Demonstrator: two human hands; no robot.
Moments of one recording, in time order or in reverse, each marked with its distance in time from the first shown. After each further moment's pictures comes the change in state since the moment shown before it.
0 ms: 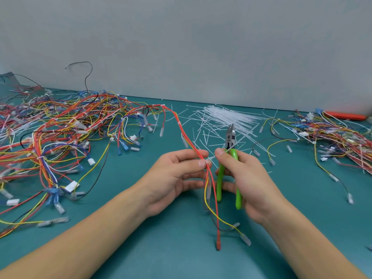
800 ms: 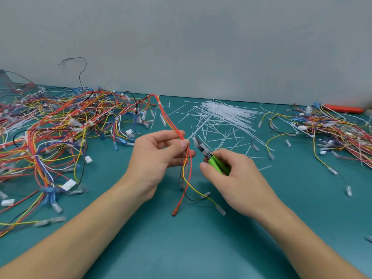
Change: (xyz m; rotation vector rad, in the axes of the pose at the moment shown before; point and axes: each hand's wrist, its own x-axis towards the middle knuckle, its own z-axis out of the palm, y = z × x) left_hand 0.006 0.014 -0.010 0.151 0.351 0.298; right_hand -0.005 0.012 -0.004 -0.760 -0.005 -0.377
